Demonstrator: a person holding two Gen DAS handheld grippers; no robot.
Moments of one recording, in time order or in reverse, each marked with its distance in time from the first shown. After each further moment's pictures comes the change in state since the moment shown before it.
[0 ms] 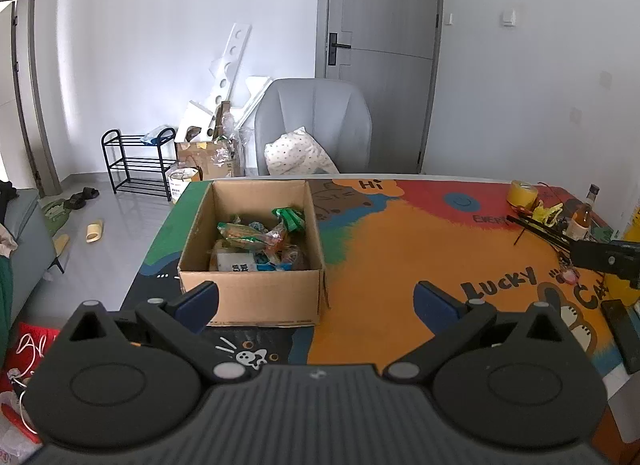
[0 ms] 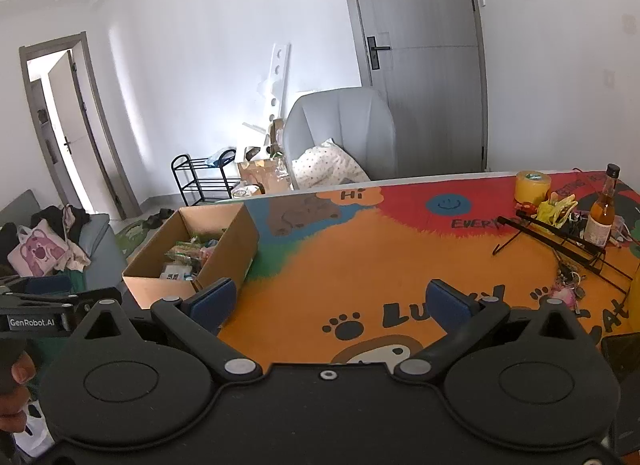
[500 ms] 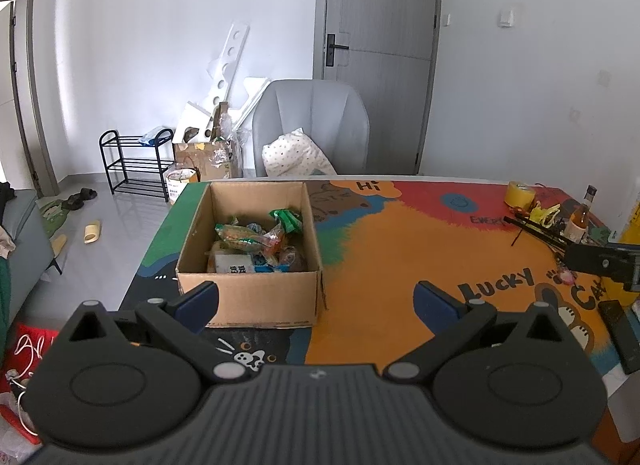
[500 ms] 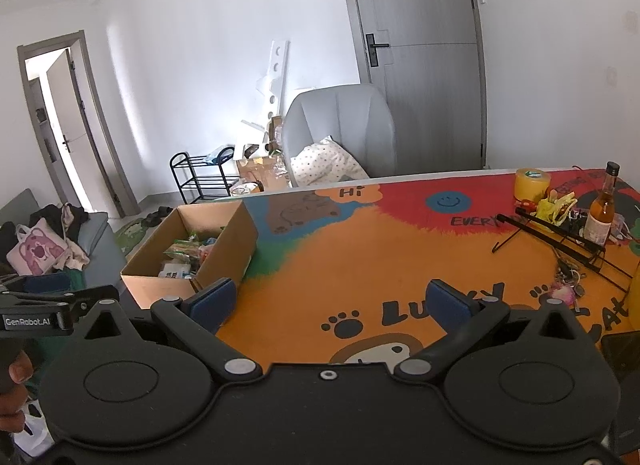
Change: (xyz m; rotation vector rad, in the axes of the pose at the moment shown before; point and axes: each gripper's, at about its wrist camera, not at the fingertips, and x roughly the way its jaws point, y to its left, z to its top) left arm 0.000 0.000 0.000 0.001 -0.005 -0.009; right arm 0.001 0.000 0.000 0.003 0.010 -0.009
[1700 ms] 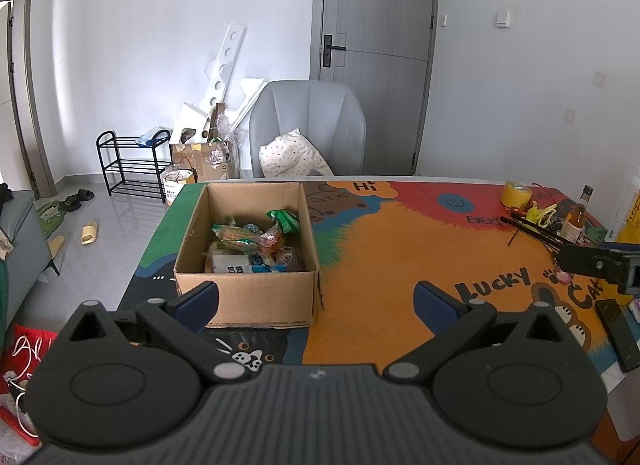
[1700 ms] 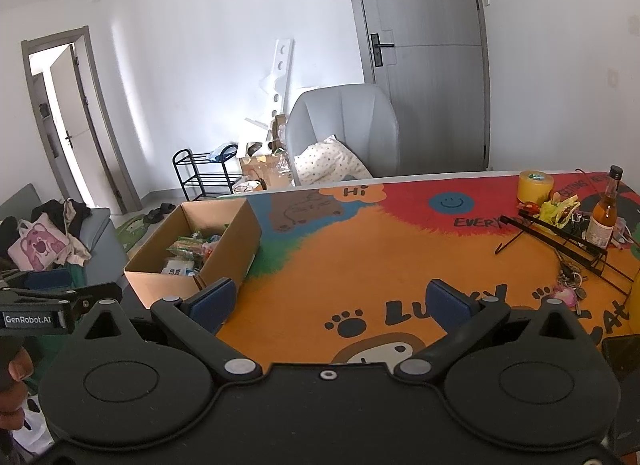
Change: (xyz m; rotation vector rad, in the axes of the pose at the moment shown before) left arm -0.001 0.001 -0.001 0.004 0.001 -0.007; right arm -0.001 0.004 0.002 -0.016 0.001 0.008
